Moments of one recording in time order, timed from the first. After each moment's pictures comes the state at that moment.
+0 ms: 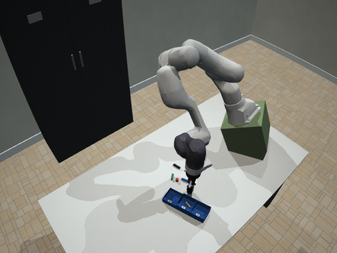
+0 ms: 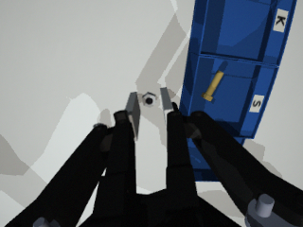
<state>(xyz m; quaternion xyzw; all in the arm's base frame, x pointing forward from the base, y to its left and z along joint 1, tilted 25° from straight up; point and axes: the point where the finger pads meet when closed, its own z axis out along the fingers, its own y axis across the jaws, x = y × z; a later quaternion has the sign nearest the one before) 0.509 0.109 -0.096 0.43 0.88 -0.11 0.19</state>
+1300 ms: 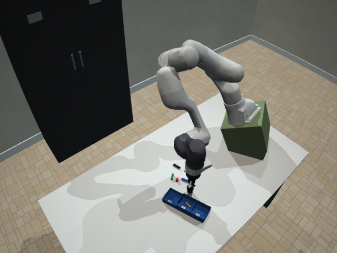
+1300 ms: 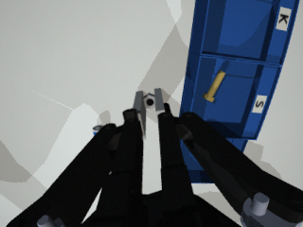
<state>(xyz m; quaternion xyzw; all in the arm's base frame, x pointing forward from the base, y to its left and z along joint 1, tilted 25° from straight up) 0.509 0.107 -0.100 0.43 0.88 -0.11 0.19</state>
